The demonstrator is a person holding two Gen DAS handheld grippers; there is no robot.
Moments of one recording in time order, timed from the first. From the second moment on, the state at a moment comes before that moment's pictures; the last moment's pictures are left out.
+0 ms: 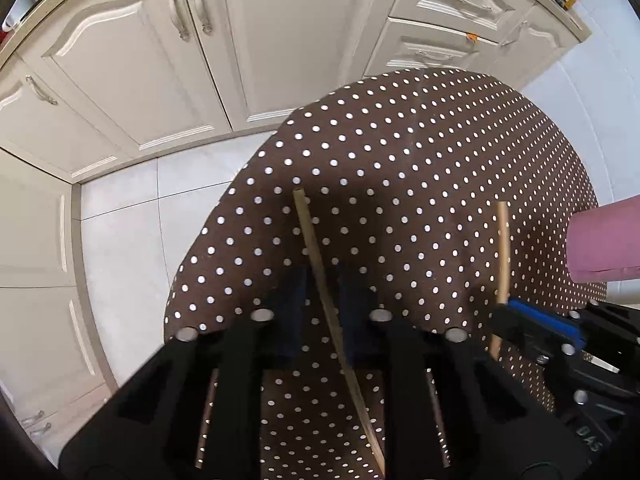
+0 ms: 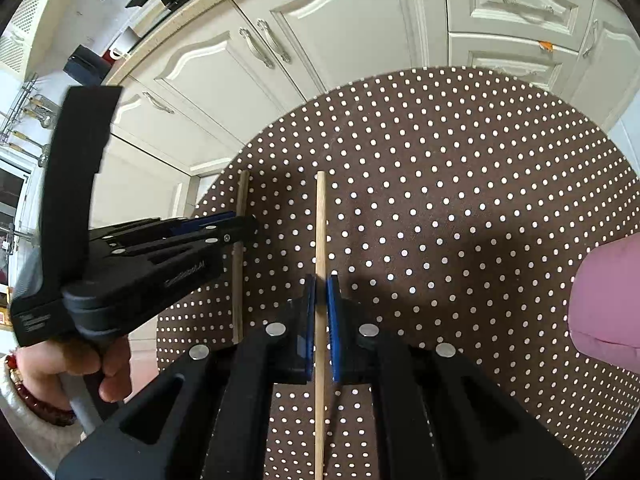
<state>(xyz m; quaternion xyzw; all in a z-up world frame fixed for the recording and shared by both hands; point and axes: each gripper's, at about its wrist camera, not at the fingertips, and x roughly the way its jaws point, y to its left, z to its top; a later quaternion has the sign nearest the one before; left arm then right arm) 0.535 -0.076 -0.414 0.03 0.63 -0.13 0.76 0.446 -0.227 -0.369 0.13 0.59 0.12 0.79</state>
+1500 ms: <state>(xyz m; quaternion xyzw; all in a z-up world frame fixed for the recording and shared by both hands) 0.347 -0.094 -0.125 -0.02 0.36 -0.30 0.88 0.258 -0.264 -0.145 0.13 0.31 0.05 0.94</state>
